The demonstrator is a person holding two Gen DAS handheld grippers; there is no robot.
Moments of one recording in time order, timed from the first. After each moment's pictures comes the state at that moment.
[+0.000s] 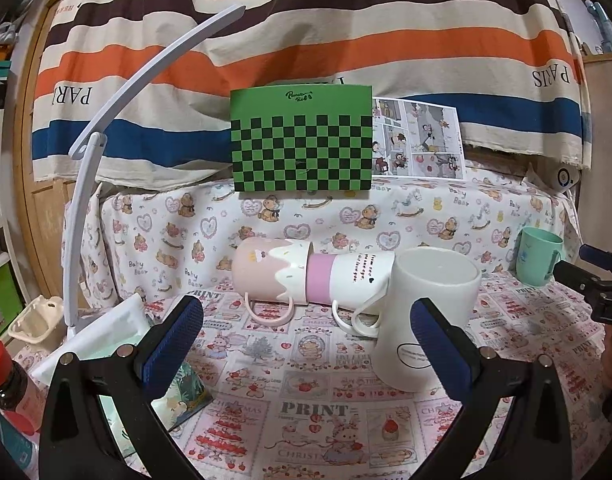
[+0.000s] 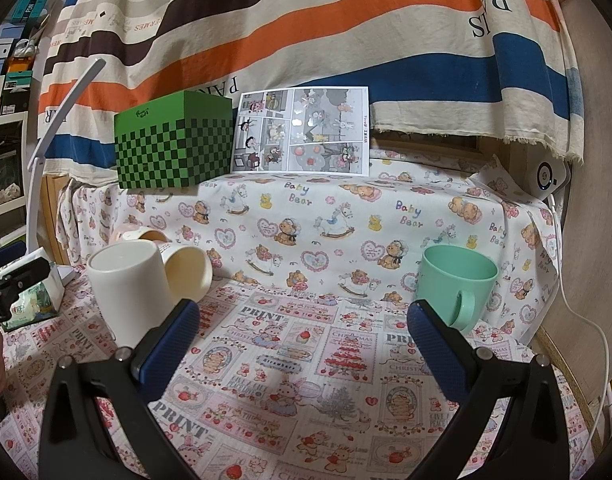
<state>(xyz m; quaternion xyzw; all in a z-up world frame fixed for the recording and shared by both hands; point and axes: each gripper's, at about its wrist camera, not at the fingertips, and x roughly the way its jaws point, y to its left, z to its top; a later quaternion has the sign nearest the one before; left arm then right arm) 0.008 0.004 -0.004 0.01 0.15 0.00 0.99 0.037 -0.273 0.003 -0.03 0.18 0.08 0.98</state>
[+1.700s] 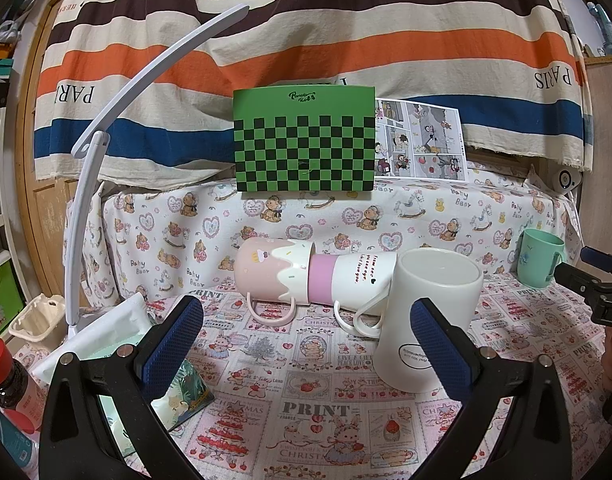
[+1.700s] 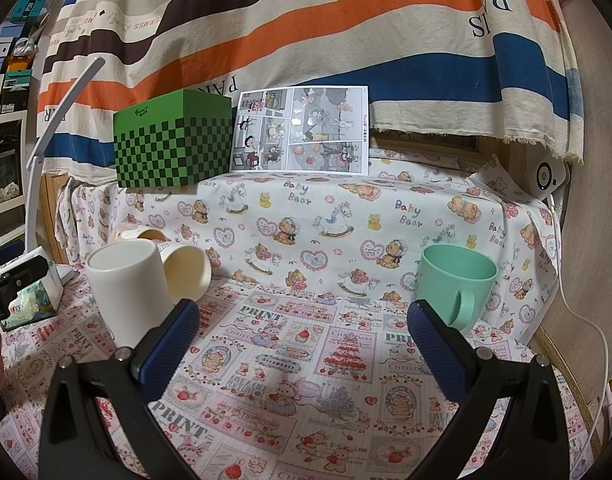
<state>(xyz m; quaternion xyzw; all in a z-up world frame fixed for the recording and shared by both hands) 0.007 0.006 -0.004 0.00 0.15 0.00 0.99 0.038 -0.273 0.002 -0.03 0.18 0.08 0.98</state>
